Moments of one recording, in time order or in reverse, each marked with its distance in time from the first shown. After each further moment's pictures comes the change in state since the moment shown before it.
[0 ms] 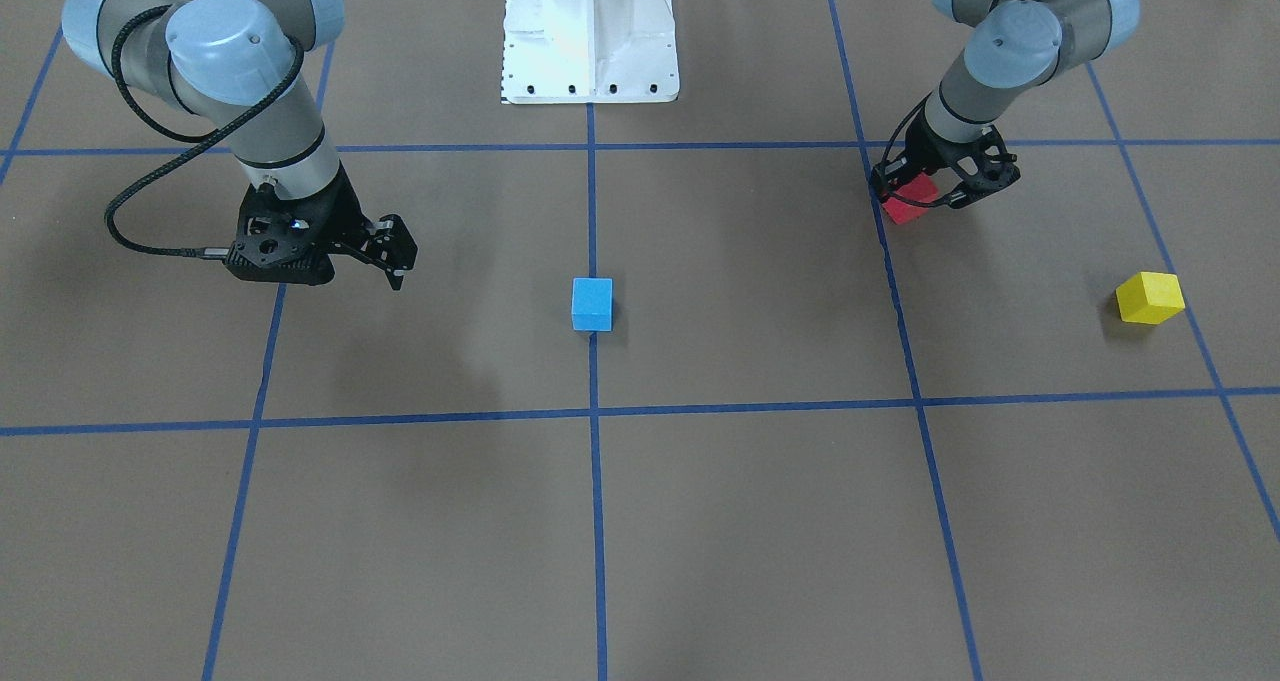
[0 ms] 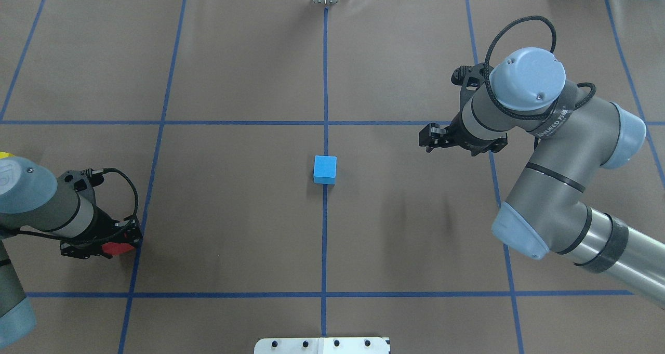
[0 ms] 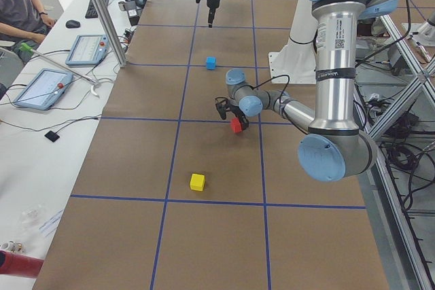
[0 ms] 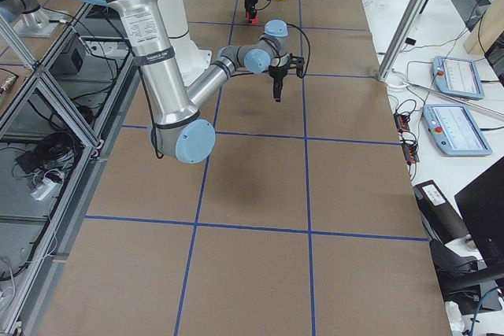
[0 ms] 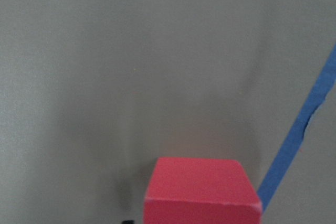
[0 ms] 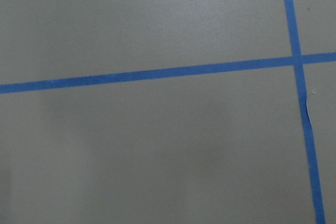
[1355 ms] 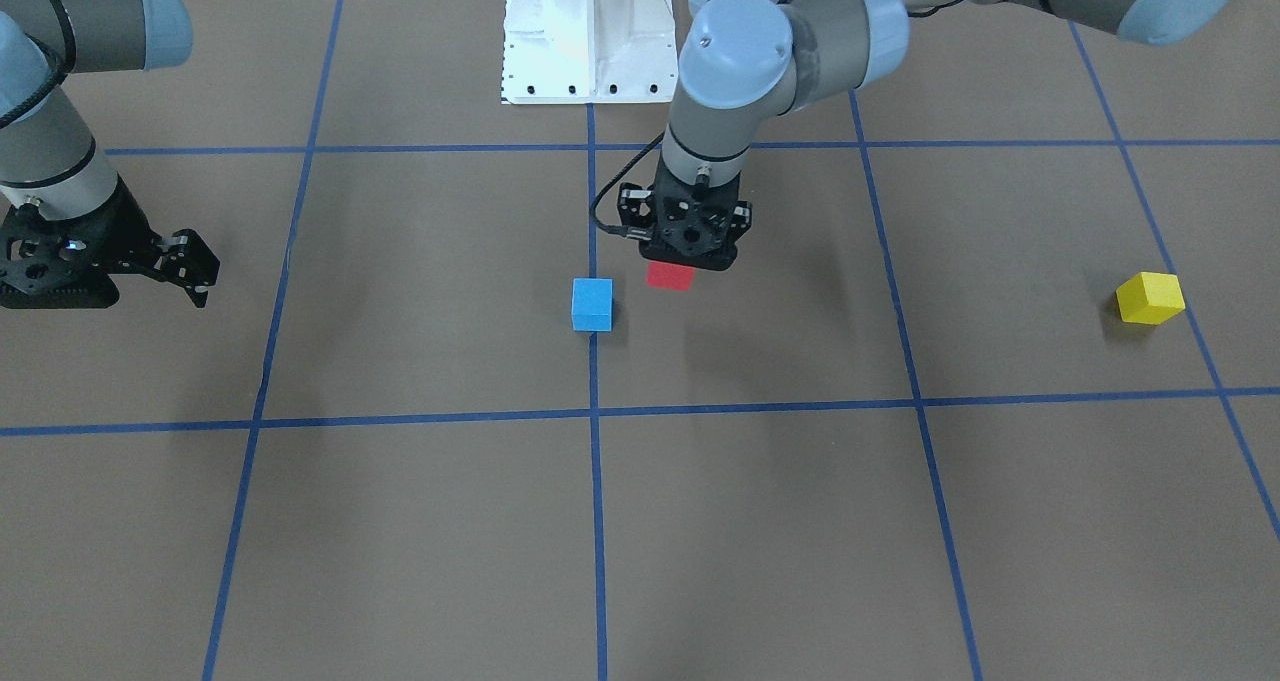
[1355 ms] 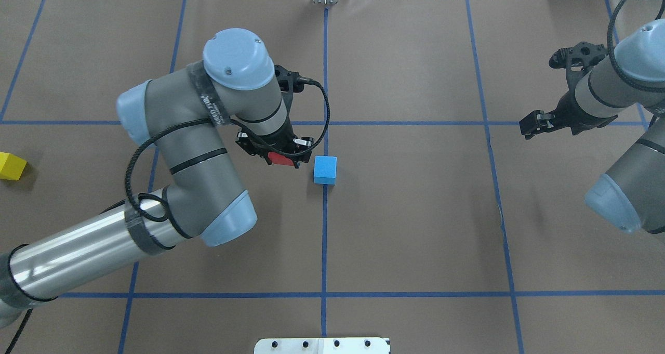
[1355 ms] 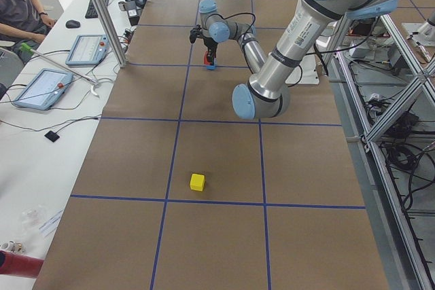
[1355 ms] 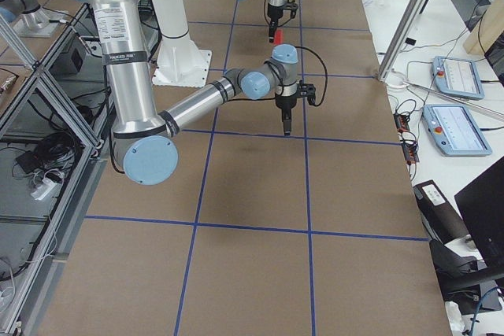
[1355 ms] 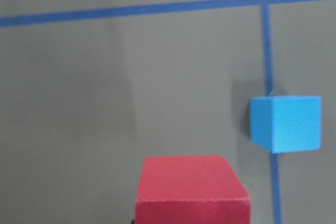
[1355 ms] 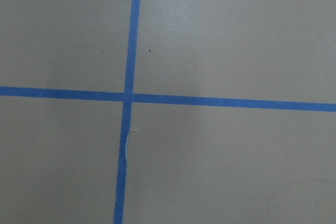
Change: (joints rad) left arm -0.049 -0.869 0.386 0.413 0.025 0.588; right arm 0.222 -0.232 0.041 0.002 0.058 -0.396
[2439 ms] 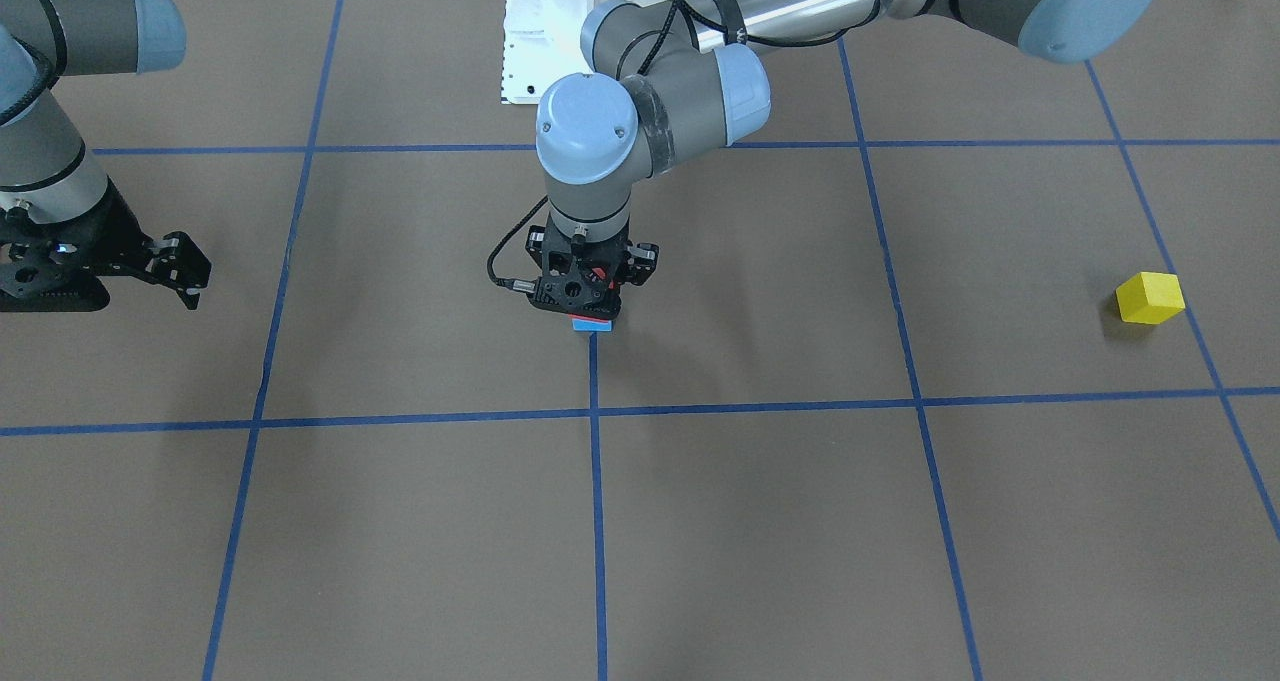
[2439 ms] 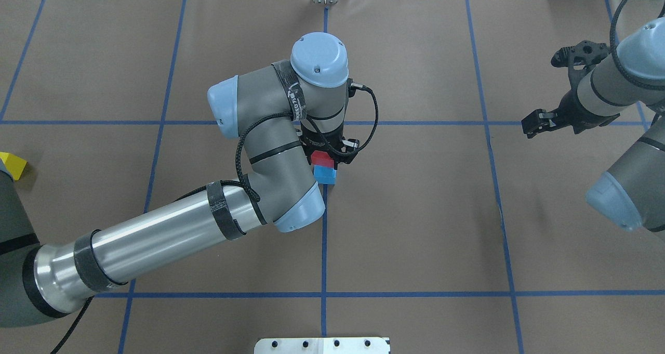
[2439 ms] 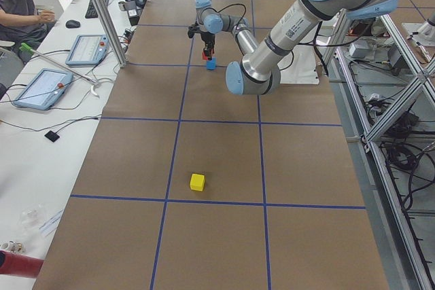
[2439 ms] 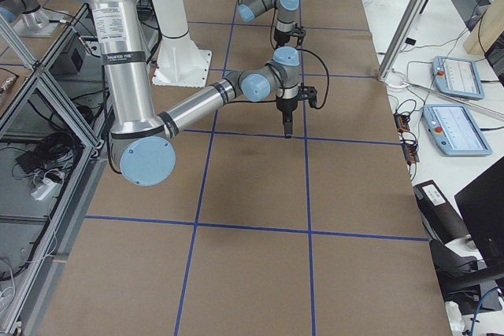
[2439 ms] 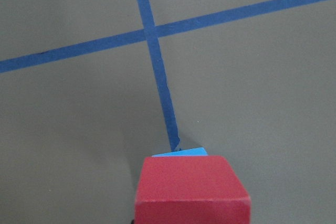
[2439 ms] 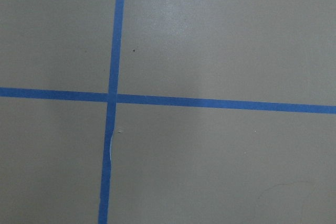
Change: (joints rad) left arm 0.047 -0.174 0.252 -0.018 0.009 -0.022; right arm 0.003 0.002 -0.007 0.001 0.002 -0.005
